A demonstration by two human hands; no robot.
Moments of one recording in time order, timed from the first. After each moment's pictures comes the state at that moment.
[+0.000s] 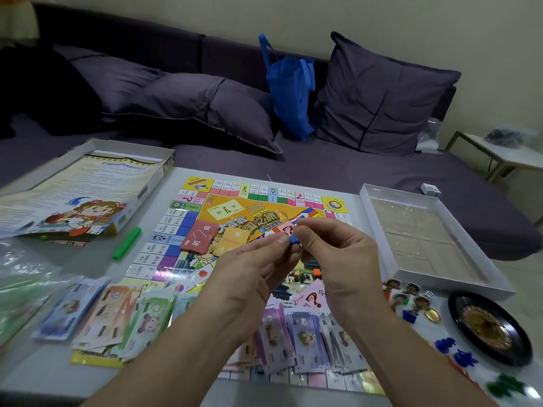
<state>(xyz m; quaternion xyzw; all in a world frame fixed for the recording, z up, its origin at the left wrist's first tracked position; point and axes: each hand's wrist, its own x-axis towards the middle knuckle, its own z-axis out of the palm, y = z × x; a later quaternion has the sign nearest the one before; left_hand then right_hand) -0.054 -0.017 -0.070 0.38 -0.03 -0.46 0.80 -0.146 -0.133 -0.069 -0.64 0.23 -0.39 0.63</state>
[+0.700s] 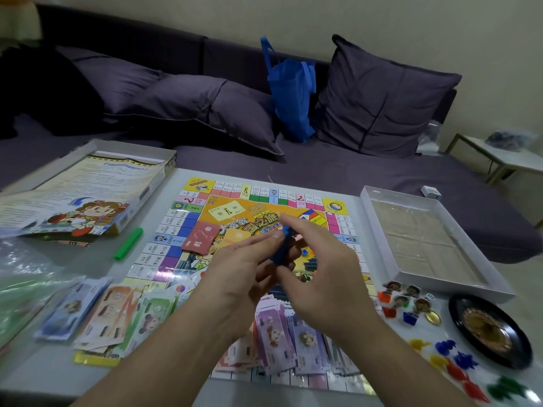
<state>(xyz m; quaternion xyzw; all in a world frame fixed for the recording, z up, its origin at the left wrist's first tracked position) -0.049 -0.010 -0.061 0.45 -0.05 -0.45 0.77 -0.154 -0.117 -0.071 -0.90 0.14 -0.31 0.26</state>
